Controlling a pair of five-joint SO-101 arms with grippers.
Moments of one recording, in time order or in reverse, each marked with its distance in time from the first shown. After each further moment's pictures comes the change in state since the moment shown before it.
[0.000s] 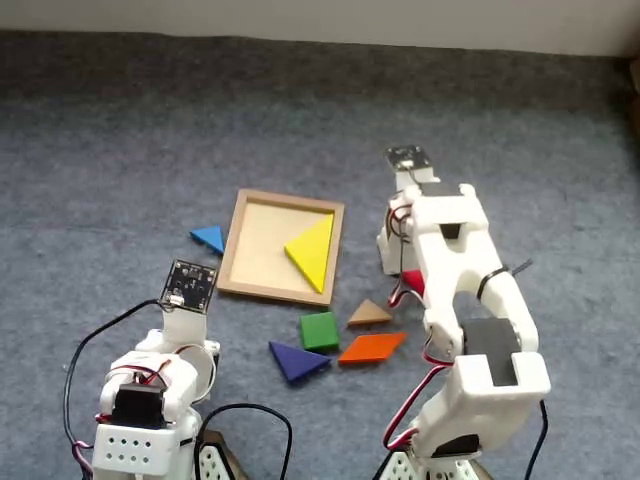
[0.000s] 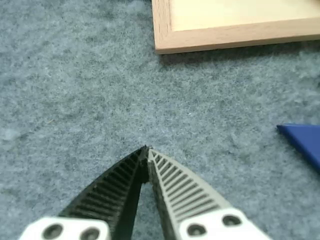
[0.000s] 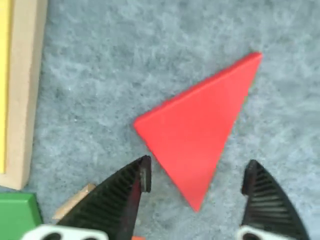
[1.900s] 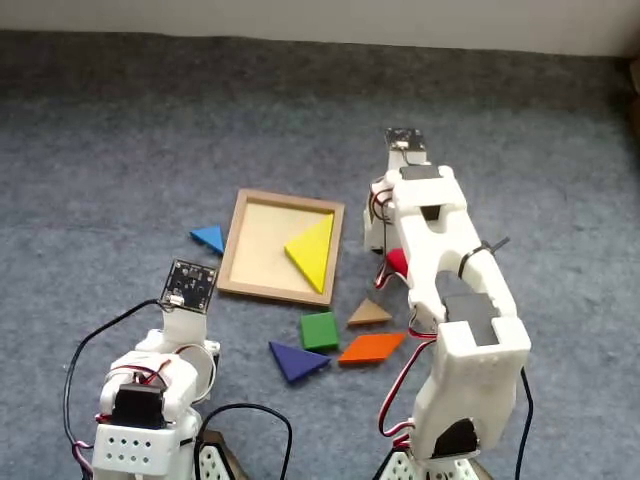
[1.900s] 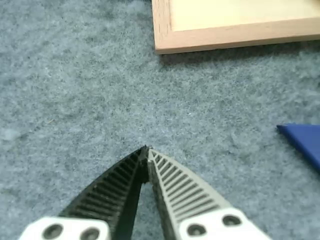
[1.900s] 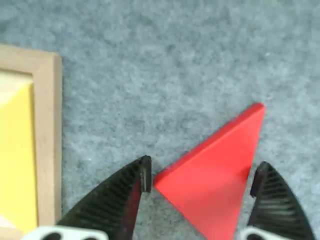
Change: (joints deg) left arm 0.0 0.0 0.0 0.0 0.0; right arm -2.9 10.7 -11.4 -1.8 -11.4
